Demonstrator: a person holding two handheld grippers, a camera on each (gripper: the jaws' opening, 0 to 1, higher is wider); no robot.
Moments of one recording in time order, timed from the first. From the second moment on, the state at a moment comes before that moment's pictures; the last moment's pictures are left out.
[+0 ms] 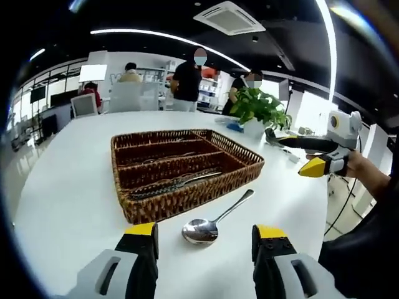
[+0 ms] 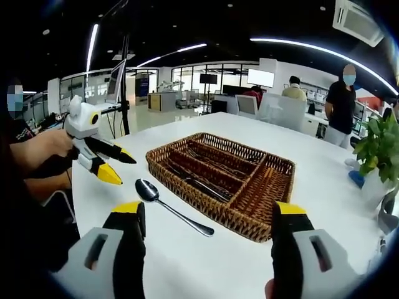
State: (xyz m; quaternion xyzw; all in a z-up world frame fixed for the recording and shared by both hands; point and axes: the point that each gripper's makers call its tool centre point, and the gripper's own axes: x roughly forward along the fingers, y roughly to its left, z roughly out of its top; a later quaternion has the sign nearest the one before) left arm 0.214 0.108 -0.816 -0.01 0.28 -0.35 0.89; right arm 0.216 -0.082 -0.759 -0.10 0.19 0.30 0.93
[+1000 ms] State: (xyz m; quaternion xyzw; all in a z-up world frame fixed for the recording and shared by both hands) left arm 0.233 0.095 -0.847 -0.13 0.33 -0.32 0.88; right arm 0.212 -0.078 -0.763 -0.09 0.19 0.31 0.93
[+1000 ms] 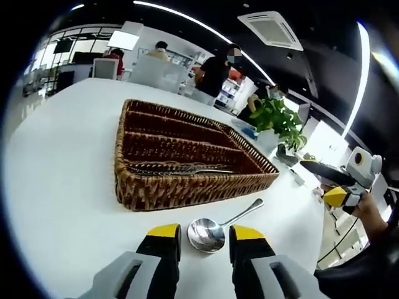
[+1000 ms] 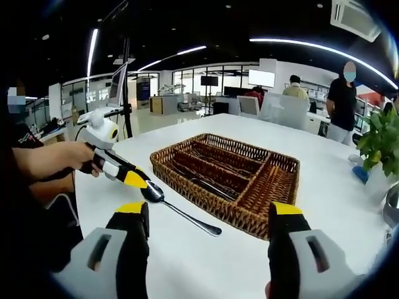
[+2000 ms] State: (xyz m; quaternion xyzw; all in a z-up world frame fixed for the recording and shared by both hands) left arm 0.229 0.094 -0.865 -0.11 0.32 -0.33 0.88; right arm 0.207 -0.078 -0.777 -0.09 0.21 0.31 0.92
